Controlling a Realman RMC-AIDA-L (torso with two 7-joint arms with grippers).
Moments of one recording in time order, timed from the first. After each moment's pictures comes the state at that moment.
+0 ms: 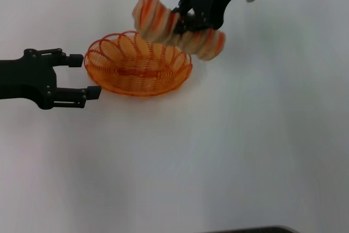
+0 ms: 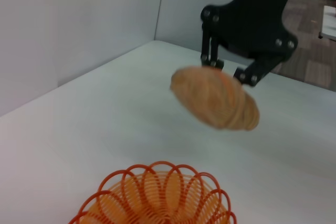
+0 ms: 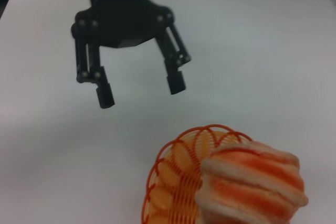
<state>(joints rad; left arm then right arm) -0.46 -2.16 0.62 1.10 2.23 1.77 -1.54 1.03 2.04 -1.07 -0.92 -2.39 -1.59 1.70</state>
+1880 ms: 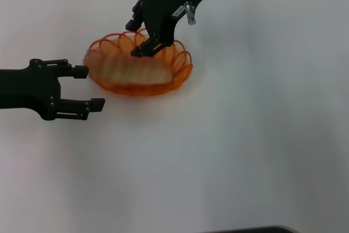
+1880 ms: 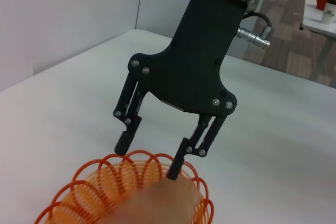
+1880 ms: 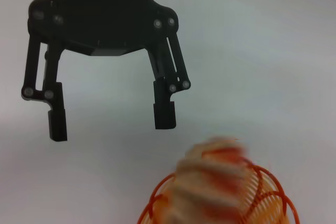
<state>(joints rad) -0.46 -2.16 0.64 1.09 2.25 1.80 -1.54 1.21 2.10 -1.10 -0.54 -2.41 -1.30 1.57</state>
